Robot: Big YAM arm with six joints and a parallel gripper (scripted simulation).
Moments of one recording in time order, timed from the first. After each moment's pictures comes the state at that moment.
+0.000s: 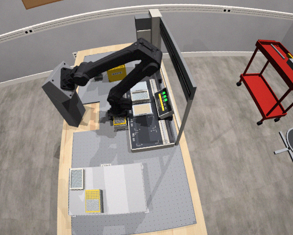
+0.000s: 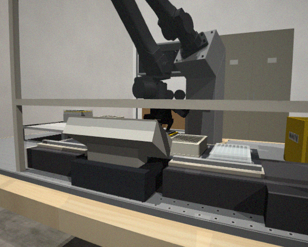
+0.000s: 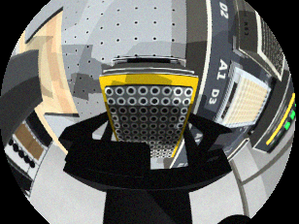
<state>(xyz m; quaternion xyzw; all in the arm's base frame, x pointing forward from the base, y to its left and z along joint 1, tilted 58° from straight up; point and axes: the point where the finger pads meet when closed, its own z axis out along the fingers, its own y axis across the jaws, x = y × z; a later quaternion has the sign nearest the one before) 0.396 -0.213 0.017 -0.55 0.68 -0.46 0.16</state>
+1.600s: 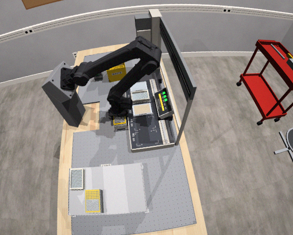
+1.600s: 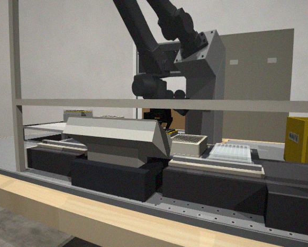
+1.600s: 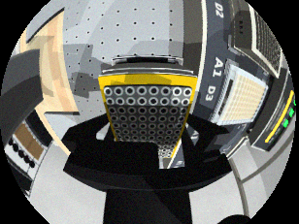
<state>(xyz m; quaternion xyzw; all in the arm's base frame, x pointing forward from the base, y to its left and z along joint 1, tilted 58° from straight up) 0.393 -0.211 0.022 -0.55 0.68 -0.46 0.16</state>
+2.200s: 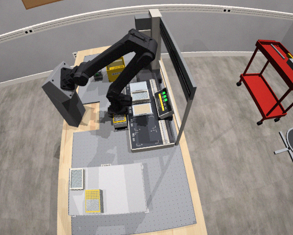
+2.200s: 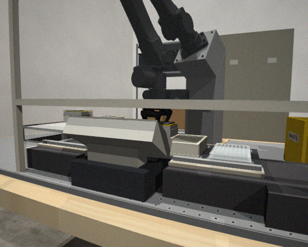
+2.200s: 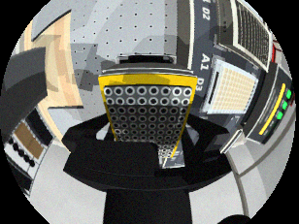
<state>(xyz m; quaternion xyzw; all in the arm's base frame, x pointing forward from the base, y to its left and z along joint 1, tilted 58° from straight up) 0.374 -0.200 0.038 -0.55 0.67 -0.46 0.16</state>
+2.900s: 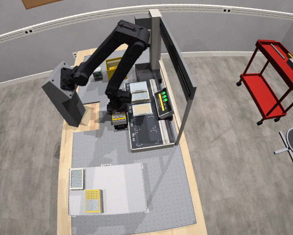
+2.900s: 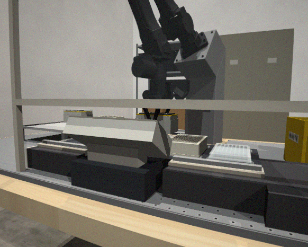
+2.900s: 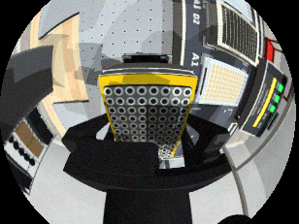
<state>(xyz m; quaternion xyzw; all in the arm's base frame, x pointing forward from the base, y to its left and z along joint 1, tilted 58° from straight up) 0.352 -0.186 0.055 -0.56 0.67 -0.46 0.16</state>
